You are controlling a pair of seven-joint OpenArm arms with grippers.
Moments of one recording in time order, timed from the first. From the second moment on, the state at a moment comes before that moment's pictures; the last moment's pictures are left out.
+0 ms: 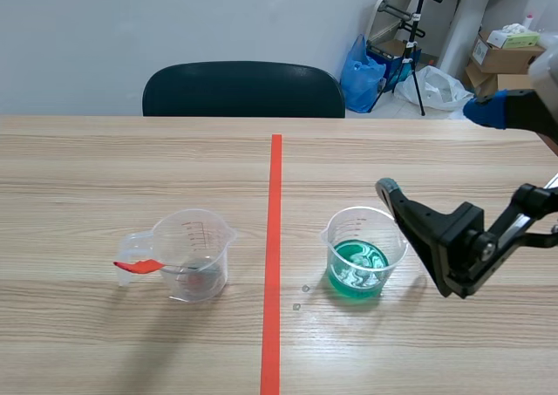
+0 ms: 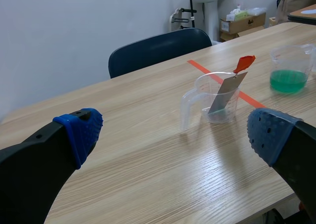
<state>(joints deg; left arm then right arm) 72.0 -19.3 -32.6 87.5 5.5 -27.4 -81.2 -35.4 27.9 9.2 121.1 5.5 27.4 5.0</state>
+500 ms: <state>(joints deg) 71.1 -19.2 -32.6 87.5 5.5 -27.4 -76.5 -35.4 27.9 9.1 121.1 5.5 27.4 6.3</state>
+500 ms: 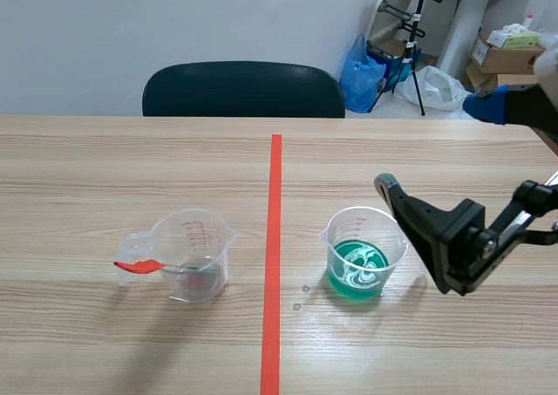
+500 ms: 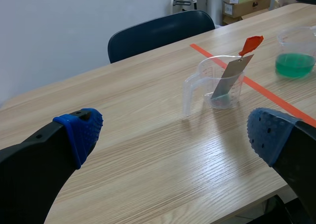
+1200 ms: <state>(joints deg) 71.1 -19.2 -32.6 87.5 4.7 -27.4 -76.6 -30.1 31.3 2.4 120.8 4.8 31.7 7.1</state>
